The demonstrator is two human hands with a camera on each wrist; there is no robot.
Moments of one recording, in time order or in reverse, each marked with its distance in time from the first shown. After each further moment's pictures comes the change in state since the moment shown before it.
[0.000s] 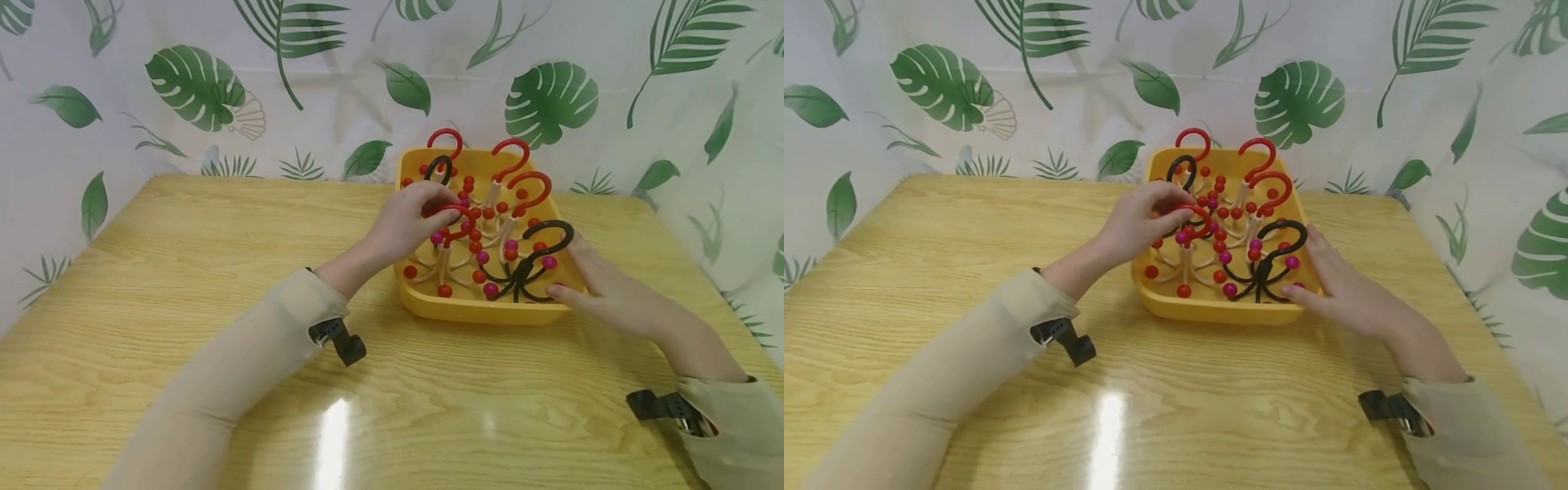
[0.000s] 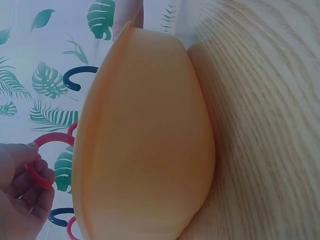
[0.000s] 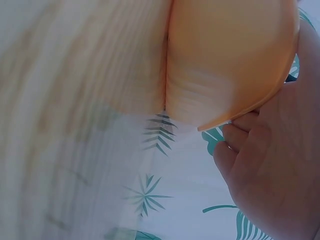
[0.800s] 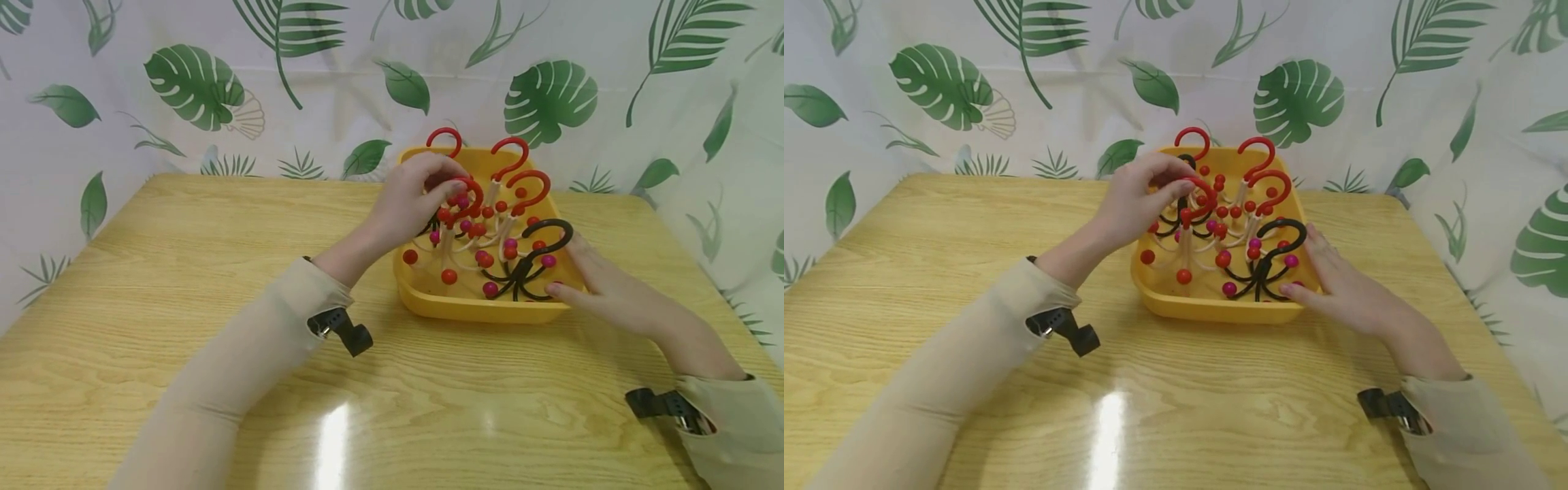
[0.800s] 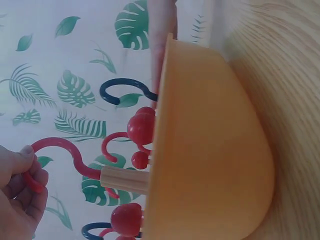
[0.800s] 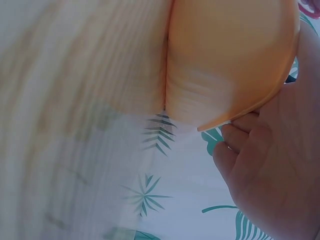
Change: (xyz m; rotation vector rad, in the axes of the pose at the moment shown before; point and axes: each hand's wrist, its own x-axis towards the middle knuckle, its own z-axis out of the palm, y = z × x) left_hand 0.009 0.020 -0.013 -0.059 0.149 0.162; right_hand 0.001 0.001 -0.001 -0.007 -0.018 0.039
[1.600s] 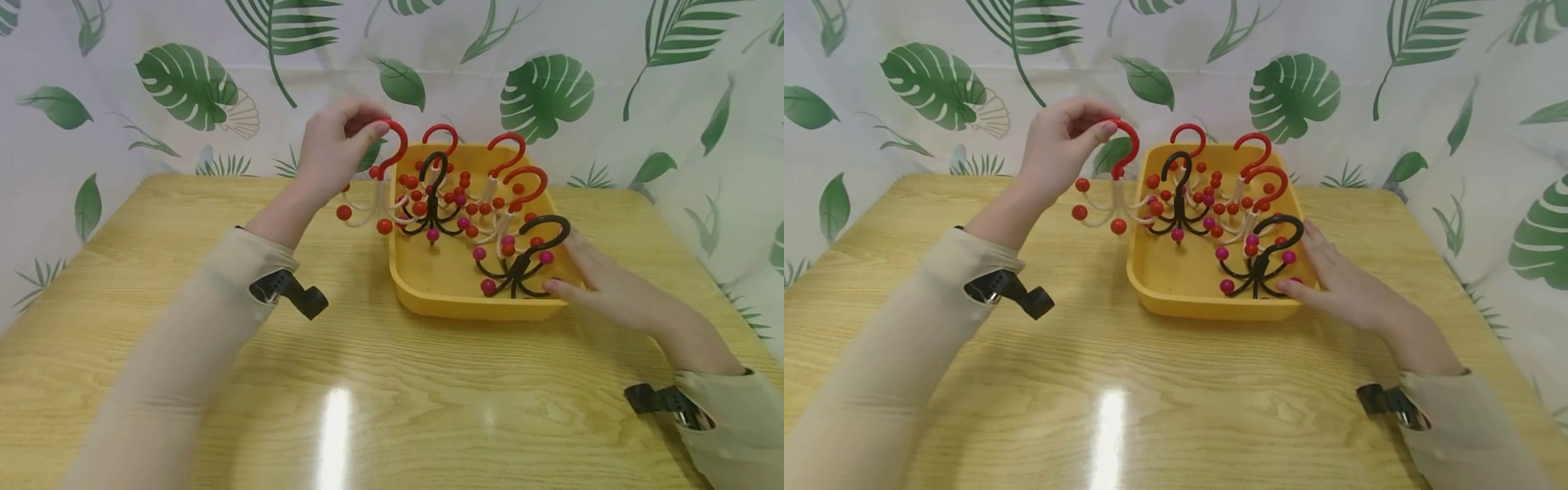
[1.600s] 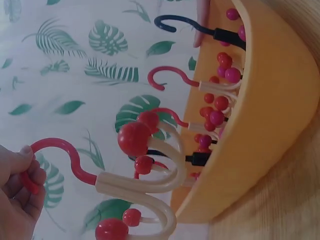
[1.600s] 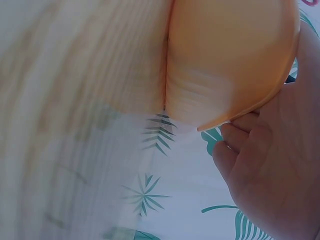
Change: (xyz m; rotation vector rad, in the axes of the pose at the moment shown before) left_hand 0.013 -0.013 -0.075 0.070 0.182 -0.197; right_hand -0.004 -0.001 0.000 -0.020 -0.026 0.033
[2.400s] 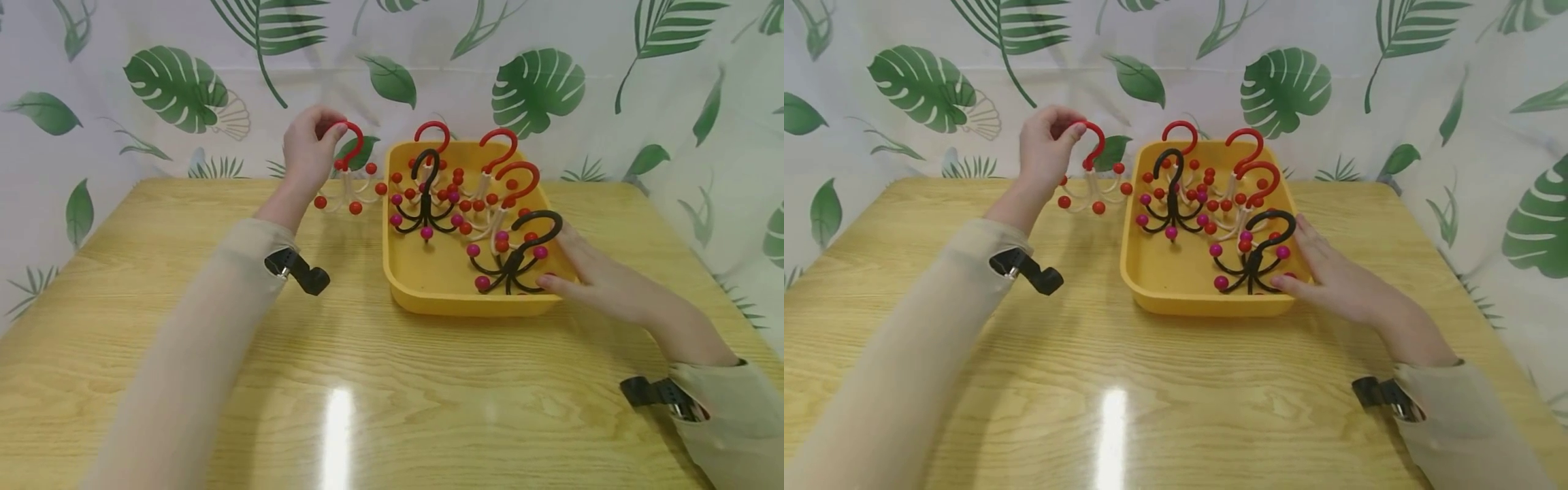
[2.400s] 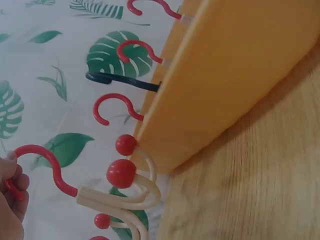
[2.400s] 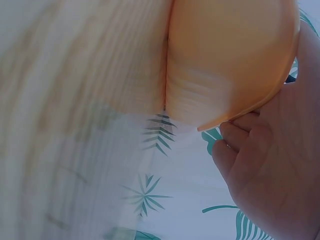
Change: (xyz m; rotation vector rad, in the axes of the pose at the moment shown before) left_hand 0.027 -0.067 0.008 -0.003 0.163 -0.229; right_hand -0.001 -0.001 0.001 0.043 -0.005 0.003
